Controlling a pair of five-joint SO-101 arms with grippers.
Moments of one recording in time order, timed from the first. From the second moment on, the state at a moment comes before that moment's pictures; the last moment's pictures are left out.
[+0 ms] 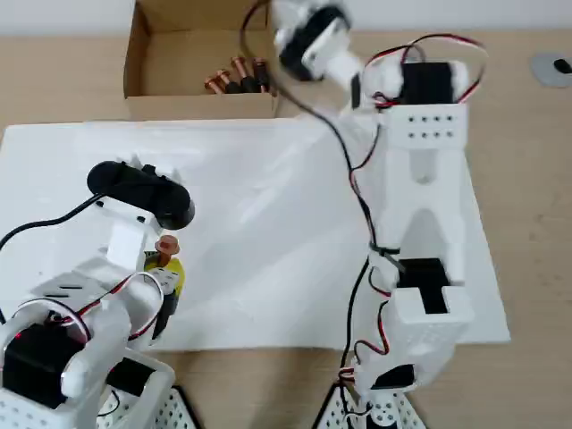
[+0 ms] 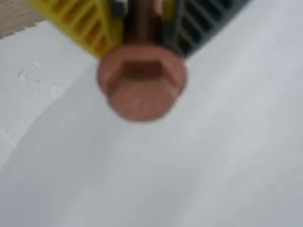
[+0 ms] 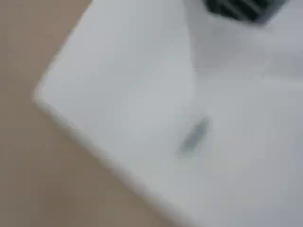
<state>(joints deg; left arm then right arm) 16.1 -66.7 27.0 99.1 -12.2 -6.6 14.9 -43.0 92.4 32.3</state>
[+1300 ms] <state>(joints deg) 3.4 -66.6 66.4 57.1 -7.8 -3.4 -6.7 34.9 79.7 7.8</state>
